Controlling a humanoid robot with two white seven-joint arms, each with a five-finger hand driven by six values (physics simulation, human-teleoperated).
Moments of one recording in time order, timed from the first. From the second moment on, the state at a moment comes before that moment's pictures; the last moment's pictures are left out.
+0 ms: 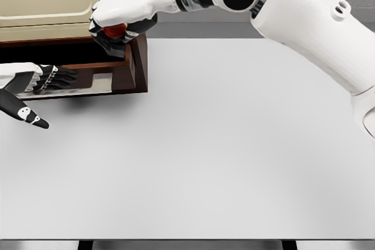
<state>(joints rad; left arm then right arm) -0.78 1.32 -0.85 -1.77 0.83 0.25 -0.61 -1.41 -0.21 1.10 -1.21 0.20 -0.49 0.61</state>
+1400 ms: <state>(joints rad) -0.77 1.30 -0.85 -1.76 0.84 0.24 -0.61 -1.43 -0.17 1.12 -1.20 0.20 -0.46 0.61</state>
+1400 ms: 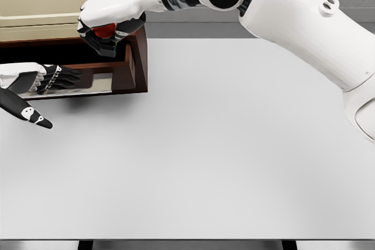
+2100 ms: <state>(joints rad) -0.75 1.34 -0.85 -1.77 0.93 0.25 -0.61 -1.43 -0.18 1.13 -1.20 0.22 -0.57 0.61</state>
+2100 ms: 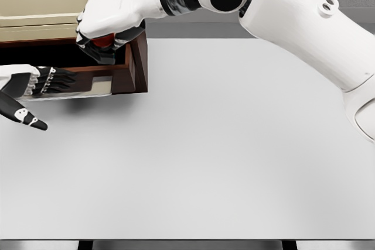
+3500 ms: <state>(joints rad) -0.74 1.39 -0.84 -1.77 1.12 0.34 -0.61 -1.42 -0.02 1.13 -0.98 0.24 -0.56 0.61</state>
